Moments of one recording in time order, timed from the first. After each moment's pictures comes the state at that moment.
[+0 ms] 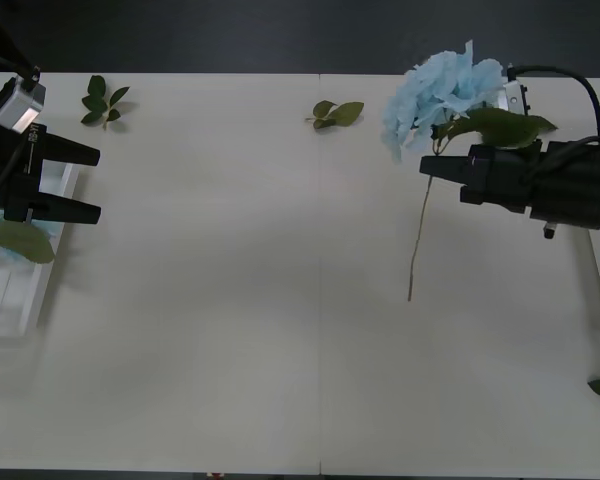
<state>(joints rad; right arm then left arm) -0.38 -0.82 0.24 -1.55 -2.05 0.85 2.24 -0.44 0.98 0.01 -1.47 1.86 1.45 -2.67</state>
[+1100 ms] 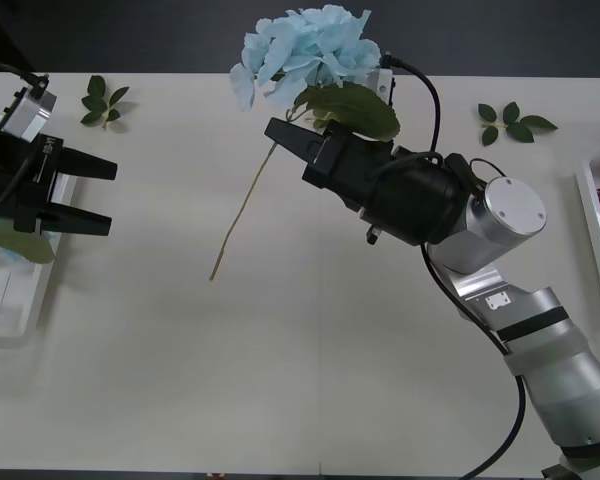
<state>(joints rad) -0.39 -0.24 0.24 -1.57 -2.04 0.76 2.30 -0.44 0.98 -0.07 -1.44 2.00 1.46 -2.67</state>
